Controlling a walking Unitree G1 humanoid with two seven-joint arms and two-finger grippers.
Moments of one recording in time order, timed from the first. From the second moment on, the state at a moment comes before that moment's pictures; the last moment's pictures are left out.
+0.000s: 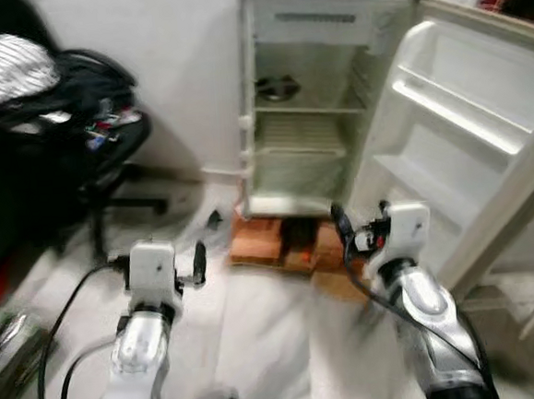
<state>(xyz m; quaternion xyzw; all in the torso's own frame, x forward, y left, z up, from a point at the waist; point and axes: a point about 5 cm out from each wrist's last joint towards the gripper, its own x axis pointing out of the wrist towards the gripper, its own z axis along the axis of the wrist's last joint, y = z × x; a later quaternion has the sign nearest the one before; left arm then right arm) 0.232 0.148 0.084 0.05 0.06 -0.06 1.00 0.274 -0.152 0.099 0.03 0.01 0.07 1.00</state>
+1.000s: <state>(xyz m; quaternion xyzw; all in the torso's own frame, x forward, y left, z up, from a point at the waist) 0.237 0.145 0.080 0.07 0.06 -0.09 0.99 0.282 -0.158 0.101 0.02 0.00 0.05 1.00</state>
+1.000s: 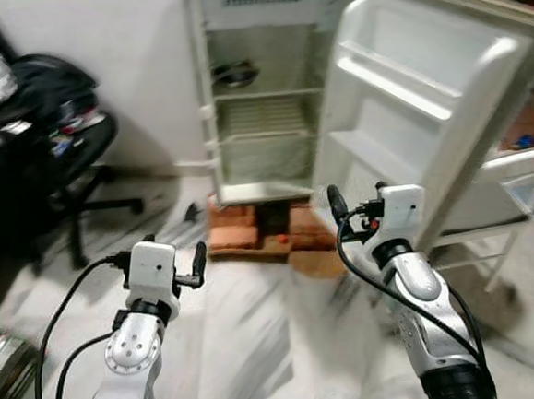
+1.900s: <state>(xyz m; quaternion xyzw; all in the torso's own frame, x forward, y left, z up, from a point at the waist) 0.222 0.131 0.067 0.07 0.08 -0.14 0.98 0.278 -0.128 0.090 0.04 0.04 0.18 0.98</state>
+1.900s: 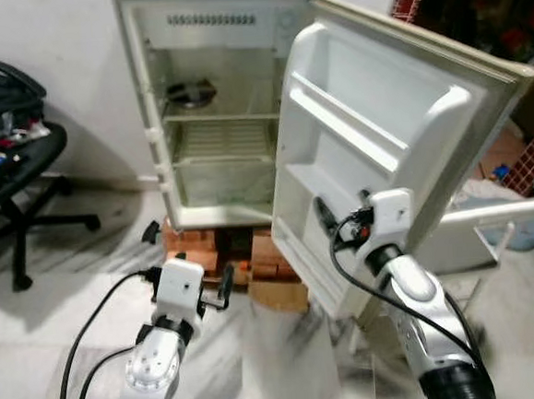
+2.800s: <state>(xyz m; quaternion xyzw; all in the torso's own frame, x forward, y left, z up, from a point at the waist) 0.224 0.139 0.050 0.02 0.17 -0.08 0.98 0.331 -0.150 0.137 0.06 -0.03 0.07 1.00</state>
